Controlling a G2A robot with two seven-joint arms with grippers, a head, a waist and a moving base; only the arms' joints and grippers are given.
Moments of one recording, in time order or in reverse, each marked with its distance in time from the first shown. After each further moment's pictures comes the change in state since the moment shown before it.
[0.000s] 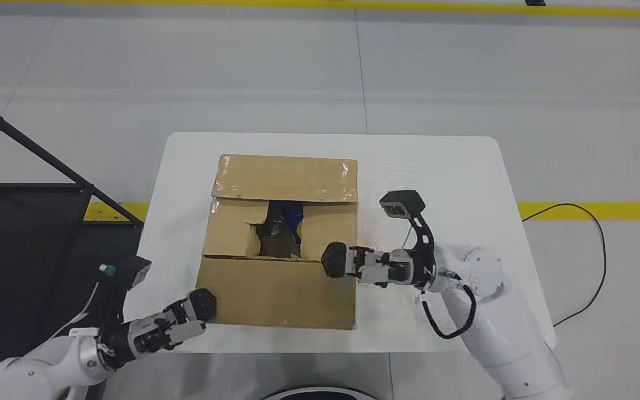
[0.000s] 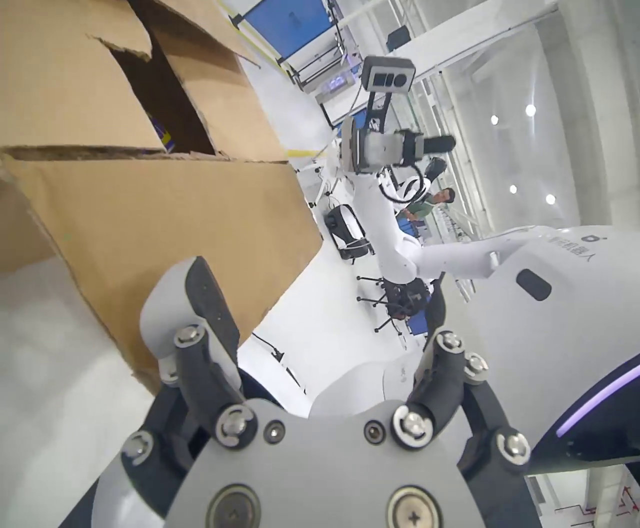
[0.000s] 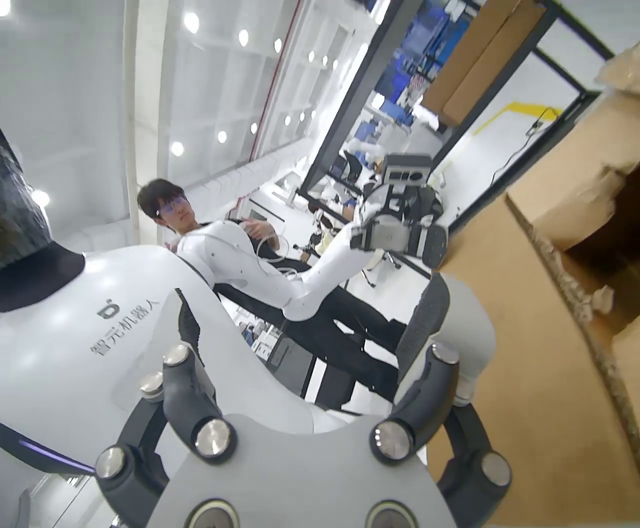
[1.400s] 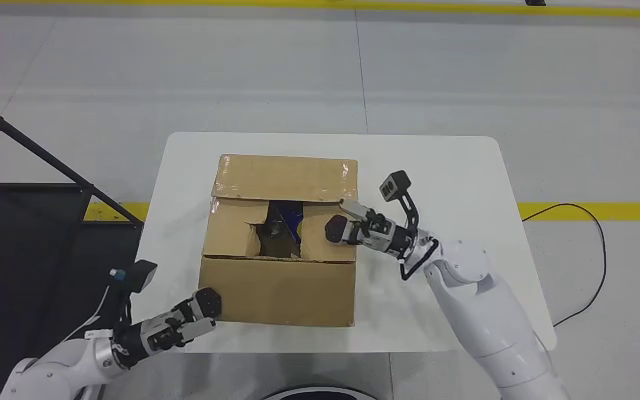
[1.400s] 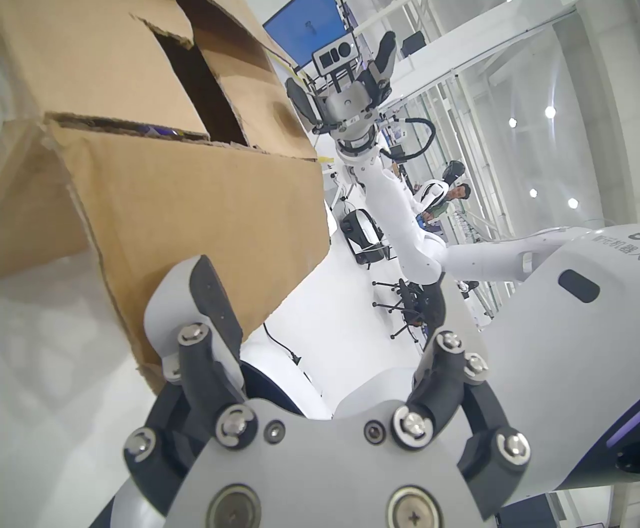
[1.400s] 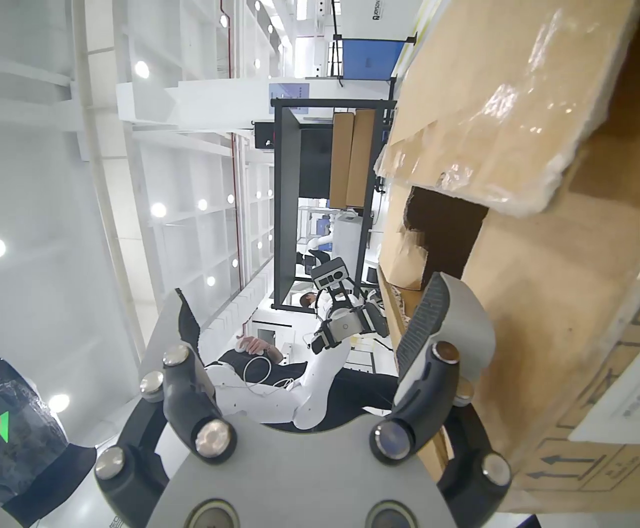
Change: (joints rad) left arm 0.002 0.015 0.066 0.060 0.094 -0.086 0.126; right arm 0.036 -0.021 -0.047 0.117 -0.081 0.349 -0.336
